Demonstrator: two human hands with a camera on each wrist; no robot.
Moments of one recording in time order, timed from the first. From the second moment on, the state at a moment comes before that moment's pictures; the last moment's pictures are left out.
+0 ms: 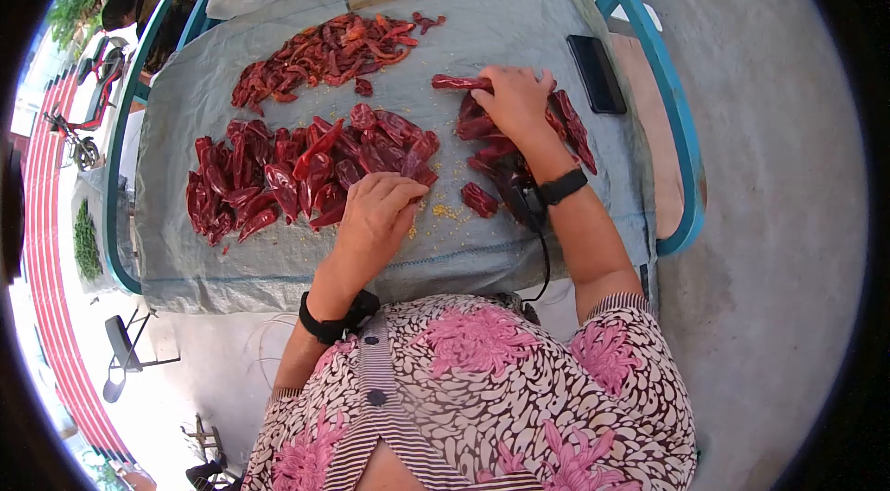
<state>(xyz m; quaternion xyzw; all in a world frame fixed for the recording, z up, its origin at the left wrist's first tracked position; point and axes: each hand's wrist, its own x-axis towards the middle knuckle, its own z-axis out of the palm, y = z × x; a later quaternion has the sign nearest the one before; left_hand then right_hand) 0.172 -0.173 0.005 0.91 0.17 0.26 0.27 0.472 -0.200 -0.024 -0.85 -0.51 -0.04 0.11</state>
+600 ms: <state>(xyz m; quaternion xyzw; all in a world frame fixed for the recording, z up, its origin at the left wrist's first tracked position) 0.178 -0.163 0.021 0.83 0.16 0.33 0.41 0.397 -0.243 0.066 -0.71 -0.49 0.24 0.44</state>
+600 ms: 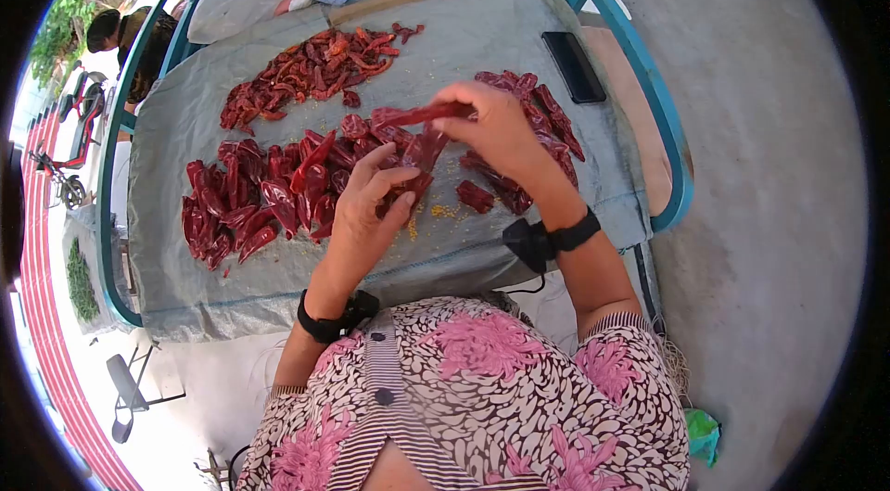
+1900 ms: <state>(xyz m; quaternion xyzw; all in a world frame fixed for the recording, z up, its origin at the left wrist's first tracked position) 0.199 -0.139 0.003 0.74 0.18 0.35 0.55 0.393 -0.266 0.027 -0.84 -0.47 -0.13 0.24</state>
